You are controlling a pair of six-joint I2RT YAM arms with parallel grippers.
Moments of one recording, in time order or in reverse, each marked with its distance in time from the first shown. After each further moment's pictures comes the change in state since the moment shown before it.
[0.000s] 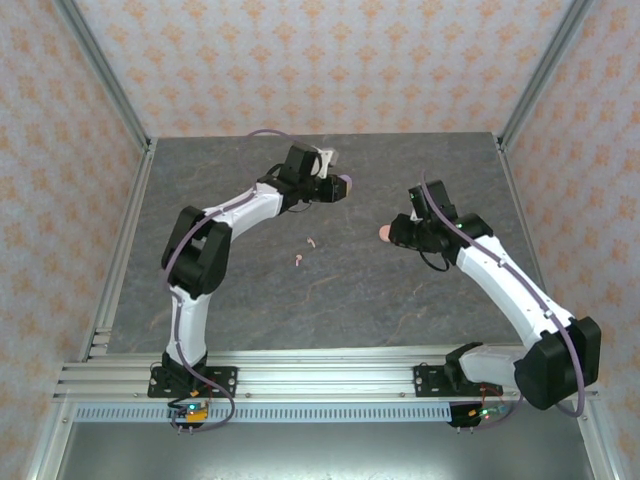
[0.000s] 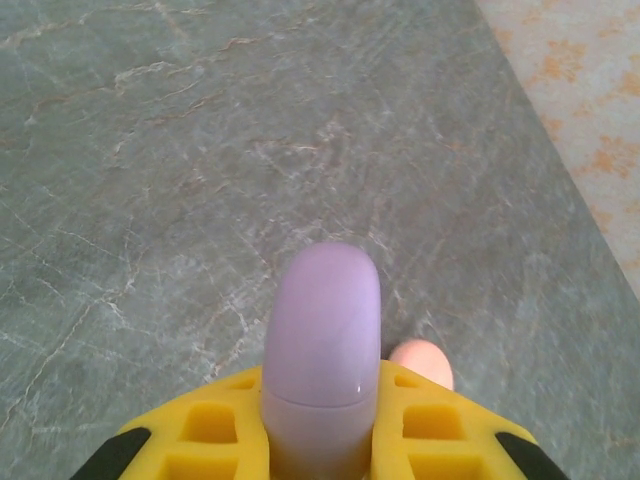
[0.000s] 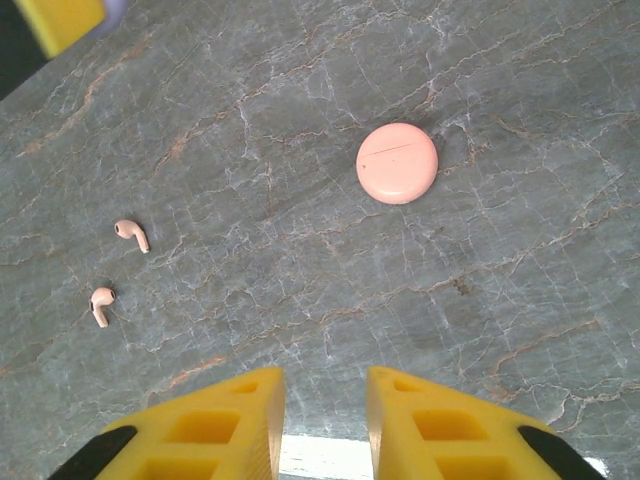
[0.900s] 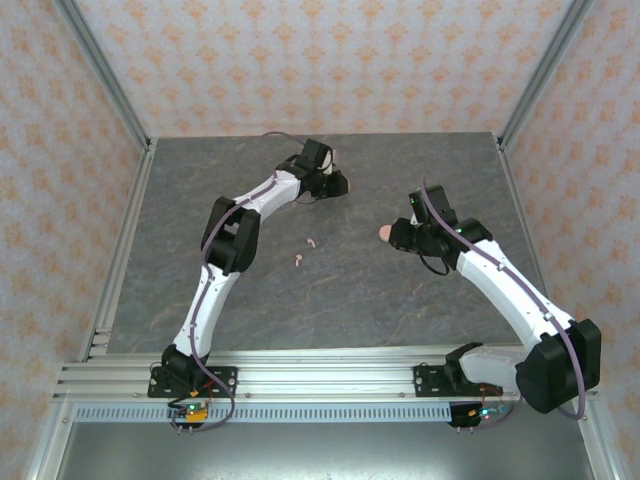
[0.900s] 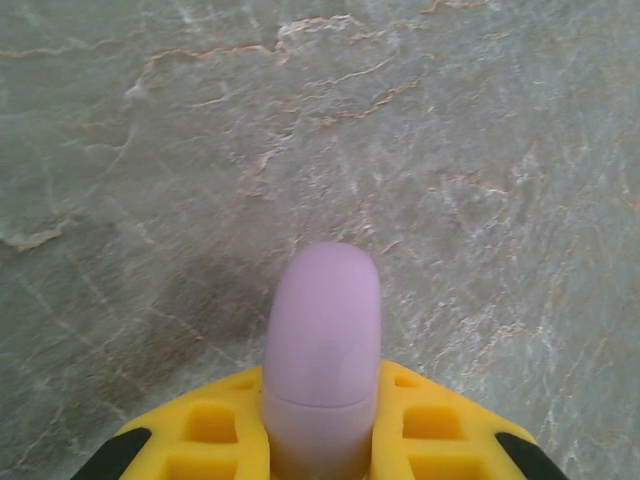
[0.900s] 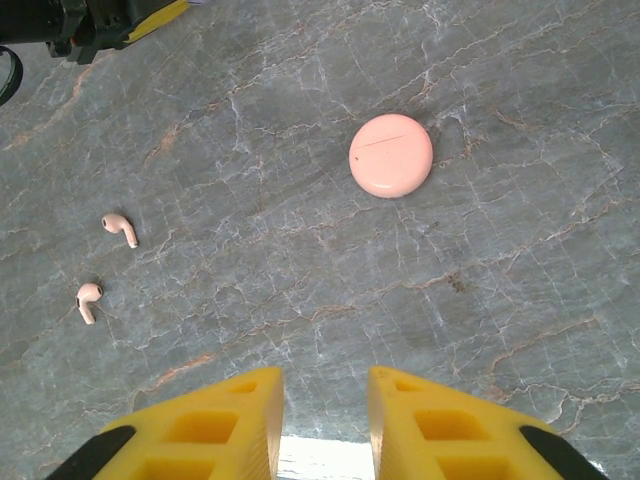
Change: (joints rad) left arm 0.038 0.404 0.492 -0.278 -0.037 -0.113; right arm 0.000 -0.011 -0.044 0.030 0.000 -0.008
